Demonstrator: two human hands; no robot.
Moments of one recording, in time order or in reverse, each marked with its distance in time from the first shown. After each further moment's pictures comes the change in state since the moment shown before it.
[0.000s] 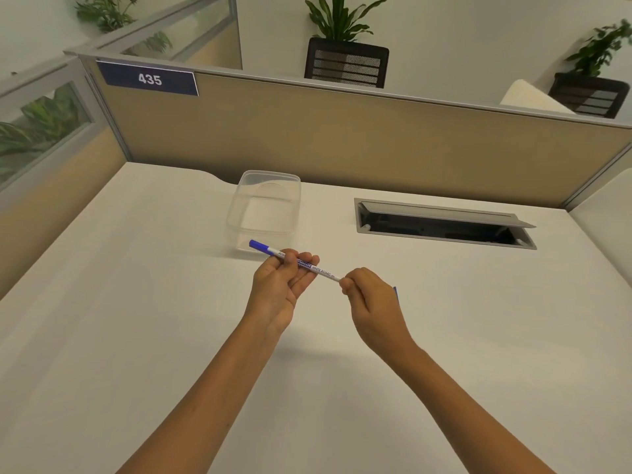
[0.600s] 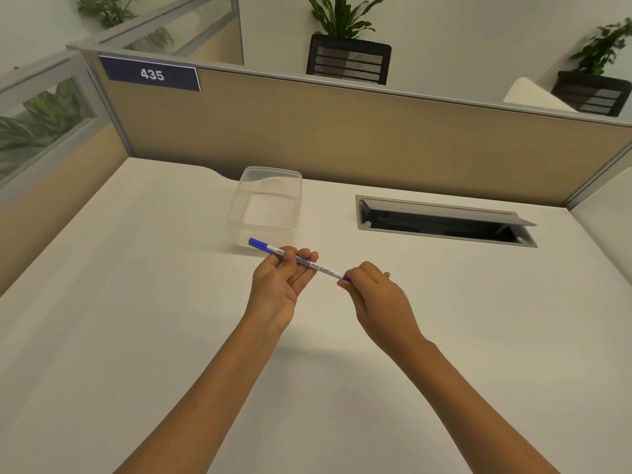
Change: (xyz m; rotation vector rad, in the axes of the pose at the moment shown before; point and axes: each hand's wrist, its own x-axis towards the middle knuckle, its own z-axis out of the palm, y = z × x) left_hand -0.005 -0.002 -0.003 -0.041 0.012 0.019; right_hand -0.001 0.006 -0.008 -0.358 -0.015 -0.272
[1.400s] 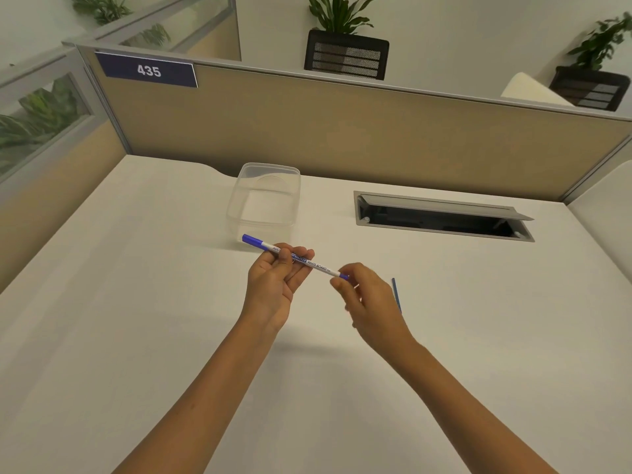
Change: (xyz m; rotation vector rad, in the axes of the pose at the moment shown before) left_hand -0.007 -0.002 -0.007 0.029 -0.037 0.076; right_hand -0.007 -0.017 -0.002 0.453 -0.128 0.385
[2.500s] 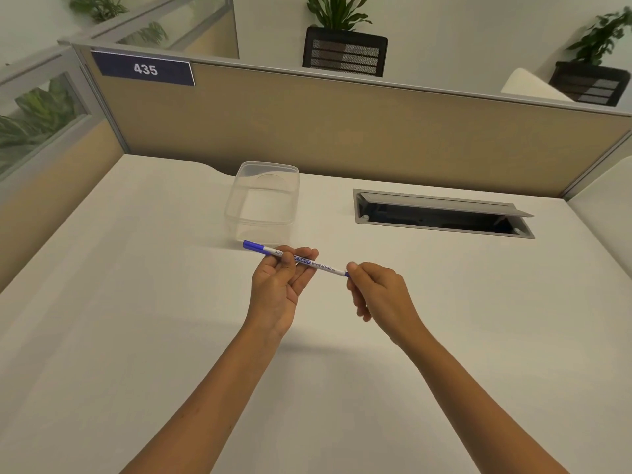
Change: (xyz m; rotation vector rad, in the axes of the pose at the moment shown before) left_hand -0.003 -0.012 -0.002 -0.060 -0.052 0.020; right_hand 0.008 0.002 -0.016 0.296 -0.005 0.183
